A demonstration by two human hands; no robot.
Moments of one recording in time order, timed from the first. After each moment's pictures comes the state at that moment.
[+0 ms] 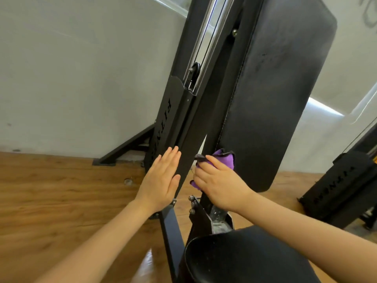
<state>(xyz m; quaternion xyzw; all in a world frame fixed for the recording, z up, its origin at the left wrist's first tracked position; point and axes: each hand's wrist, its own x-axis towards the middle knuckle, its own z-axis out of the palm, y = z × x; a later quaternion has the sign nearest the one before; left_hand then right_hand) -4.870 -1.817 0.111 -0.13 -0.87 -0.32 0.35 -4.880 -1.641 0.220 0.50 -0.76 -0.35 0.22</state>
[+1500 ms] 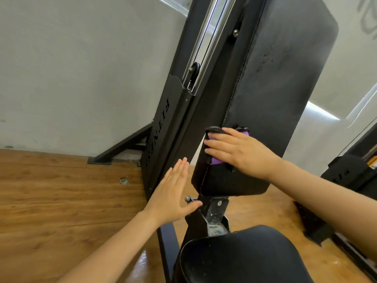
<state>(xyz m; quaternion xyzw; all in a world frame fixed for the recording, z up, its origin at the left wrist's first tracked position) -4.867 -1.783 0.106 -0.16 -0.90 -0.32 0.23 -4.921 -1.617 0.296 0.58 -0.68 -0.34 0.29</state>
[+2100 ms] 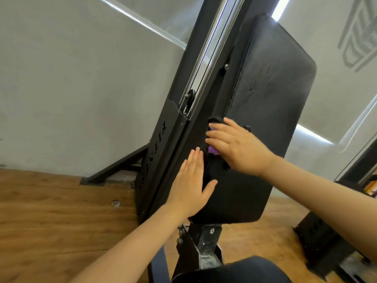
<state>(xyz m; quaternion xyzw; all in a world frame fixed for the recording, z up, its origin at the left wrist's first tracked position) -4.896 -1.748 0.197 -0.11 -0.86 -0.36 0.34 -4.938 -1.634 0.353 0.55 -0.69 -0.31 0.34</state>
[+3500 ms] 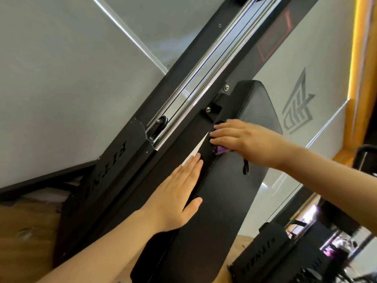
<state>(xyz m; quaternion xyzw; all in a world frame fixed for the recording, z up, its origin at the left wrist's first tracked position) -4.959 -1.778 0.266 -0.30 -0.77 -0.37 0.42 -4.961 -1.670 0.504 0.56 -0.64 -0.47 0.25</state>
